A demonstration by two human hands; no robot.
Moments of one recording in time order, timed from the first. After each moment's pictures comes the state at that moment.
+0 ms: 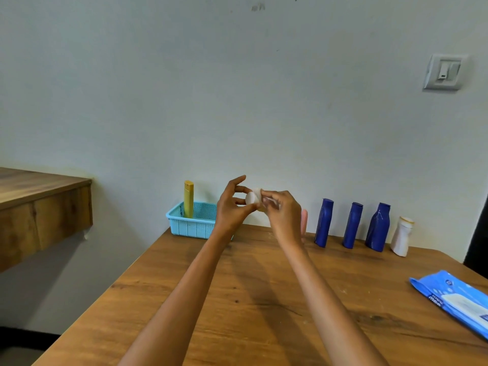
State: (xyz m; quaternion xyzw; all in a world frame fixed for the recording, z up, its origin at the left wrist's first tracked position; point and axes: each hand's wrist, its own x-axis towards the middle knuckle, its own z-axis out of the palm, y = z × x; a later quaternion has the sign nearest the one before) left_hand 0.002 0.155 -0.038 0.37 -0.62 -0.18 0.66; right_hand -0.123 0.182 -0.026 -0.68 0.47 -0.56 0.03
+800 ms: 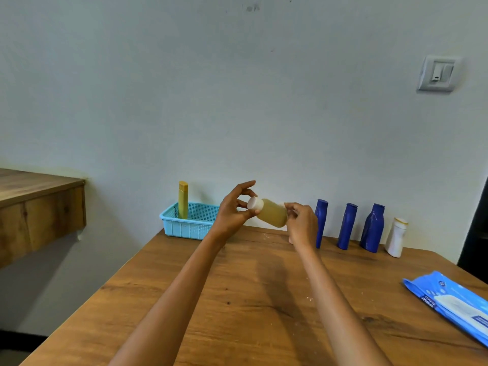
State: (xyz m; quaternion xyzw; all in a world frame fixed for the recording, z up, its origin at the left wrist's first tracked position) left_hand -0.007 0.158 -0.038 0.36 -0.69 -0.18 0.60; right_hand -0.165 0.160 -0.039 -0.61 0.59 -0.53 0.06
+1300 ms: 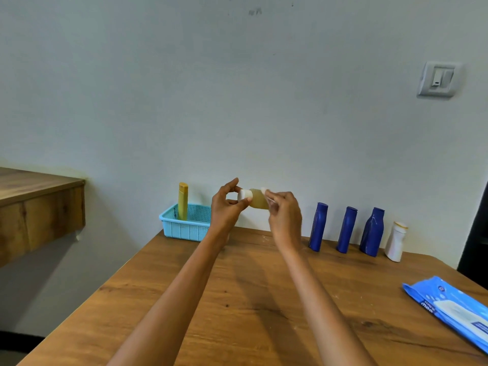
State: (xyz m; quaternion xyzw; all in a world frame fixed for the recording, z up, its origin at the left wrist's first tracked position) left_hand -0.009 0.160 -0.027 0.38 -0.54 -0.26 0.70; right_hand -0.137 0.171 -0.027 -0.67 0.51 -0.54 -0.01
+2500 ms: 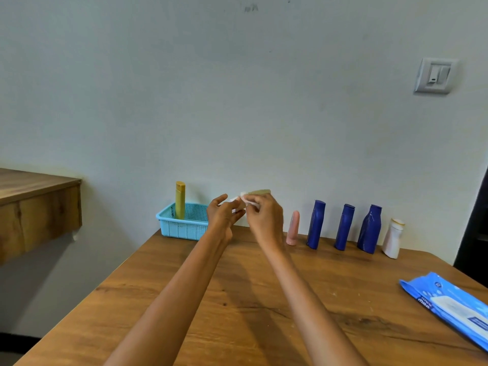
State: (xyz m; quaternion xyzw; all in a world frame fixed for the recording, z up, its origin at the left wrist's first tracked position) left_hand -0.015 0.155 -0.028 0.35 -0.28 -0.52 0.73; right_hand -0.111 0.175 -0.029 -0.70 0.44 -0.56 0.03
